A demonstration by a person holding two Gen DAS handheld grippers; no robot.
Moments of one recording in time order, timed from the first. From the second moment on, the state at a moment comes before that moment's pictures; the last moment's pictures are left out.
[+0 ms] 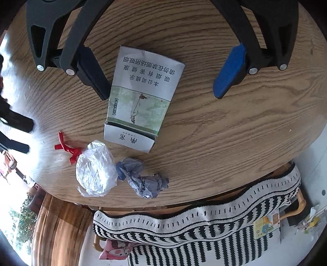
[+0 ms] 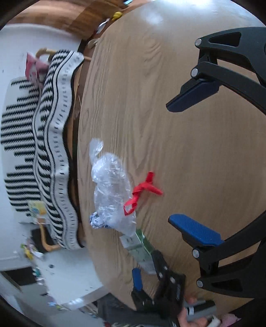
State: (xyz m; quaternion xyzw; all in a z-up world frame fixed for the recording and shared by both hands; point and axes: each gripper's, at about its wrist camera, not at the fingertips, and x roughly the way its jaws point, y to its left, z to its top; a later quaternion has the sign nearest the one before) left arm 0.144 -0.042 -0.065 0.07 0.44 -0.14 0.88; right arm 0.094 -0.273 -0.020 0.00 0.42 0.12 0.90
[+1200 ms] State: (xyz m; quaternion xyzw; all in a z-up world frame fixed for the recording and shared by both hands) left arm 0.138 -0.052 -0.056 0.09 0.44 -0.15 0.88; right arm 0.132 -0.229 -0.034 -0.07 0.42 0.15 0.89
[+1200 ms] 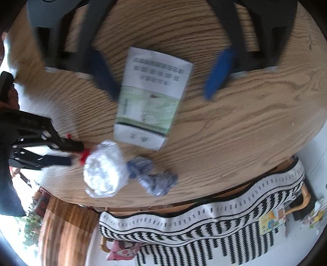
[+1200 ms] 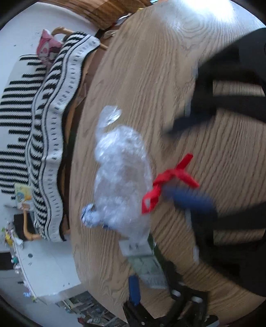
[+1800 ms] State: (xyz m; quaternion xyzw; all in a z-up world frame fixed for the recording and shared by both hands) left arm 0.111 -0.044 -0.027 0.08 0.43 -0.13 0.89; right arm 0.067 -0.236 -0.002 0.02 0.38 0.09 0.92
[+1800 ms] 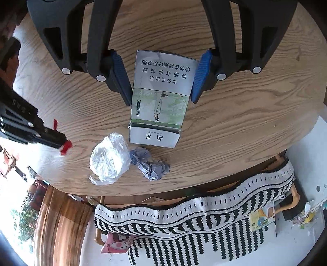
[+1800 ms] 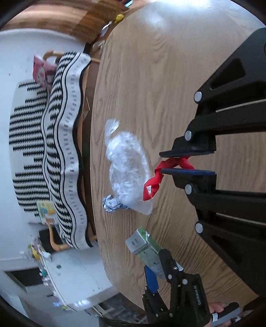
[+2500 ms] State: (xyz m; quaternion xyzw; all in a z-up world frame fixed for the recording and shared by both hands) left arm 0.108 -0.045 -0.021 0.07 0.42 -0.12 0.90; right arm 0.058 -0.240 0.002 0.04 0.36 0.09 0.93
